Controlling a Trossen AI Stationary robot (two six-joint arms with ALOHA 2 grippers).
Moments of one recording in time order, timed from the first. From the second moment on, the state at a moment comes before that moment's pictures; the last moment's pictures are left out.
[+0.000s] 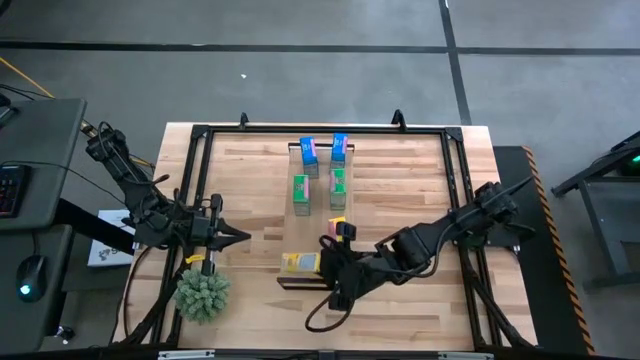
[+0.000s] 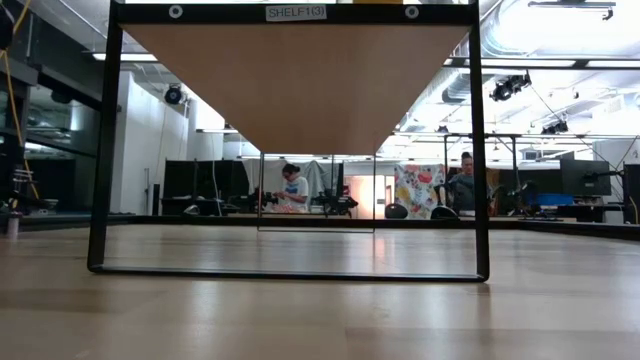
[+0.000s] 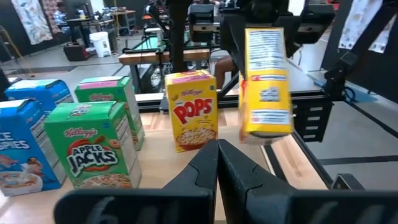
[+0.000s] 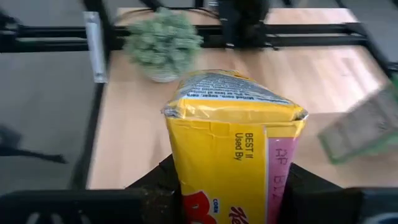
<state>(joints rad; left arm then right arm) -0.84 0.75 0.64 -0.06 -0.83 -0.07 0.50 1.87 1.93 -0.79 0.46 0.35</state>
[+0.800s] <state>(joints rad) -0.84 0.75 0.64 -0.06 -0.85 -0.07 0.51 1.92 1.93 -0.81 0.49 0.37</state>
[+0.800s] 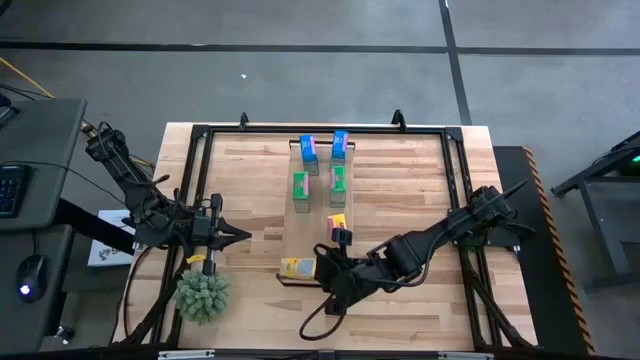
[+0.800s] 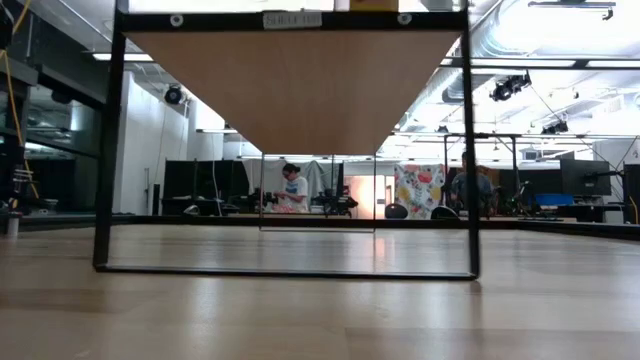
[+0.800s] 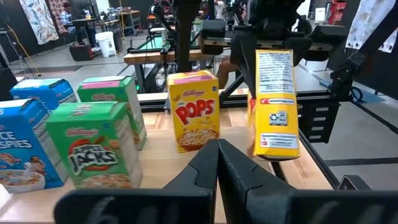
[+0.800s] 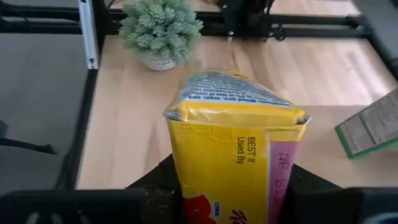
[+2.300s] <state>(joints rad) -0.79 0.81 0.64 -0.06 -0.86 -0.09 0.48 1.93 1.96 -1.00 0.51 0.49</state>
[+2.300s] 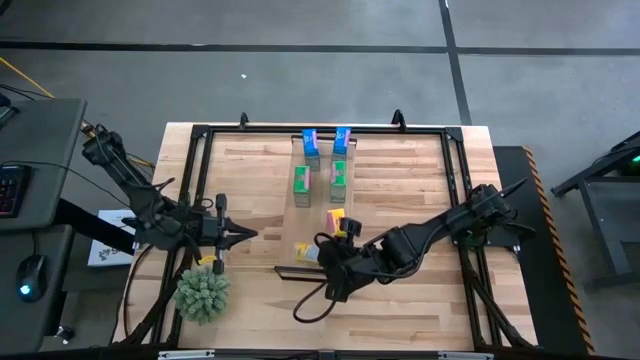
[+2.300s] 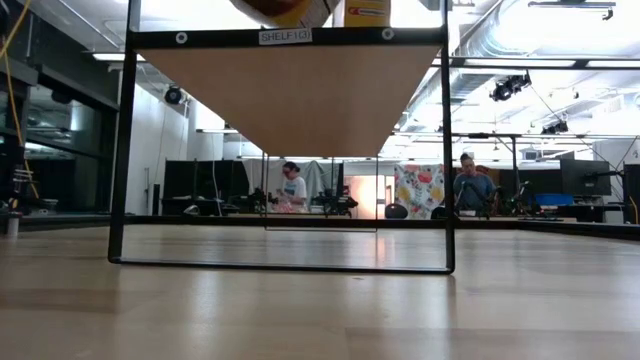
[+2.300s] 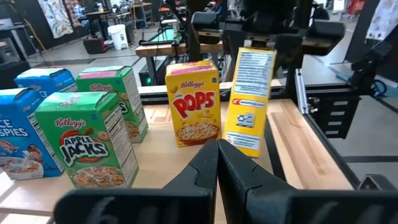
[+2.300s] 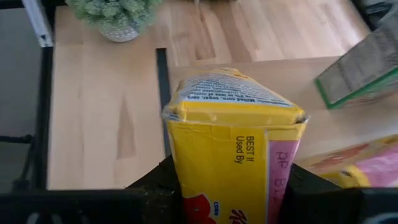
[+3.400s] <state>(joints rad) -0.74 0.84 0.64 -0.05 -0.84 -0.10 0.48 1.93 1.96 -0.85 0.55 0.38</state>
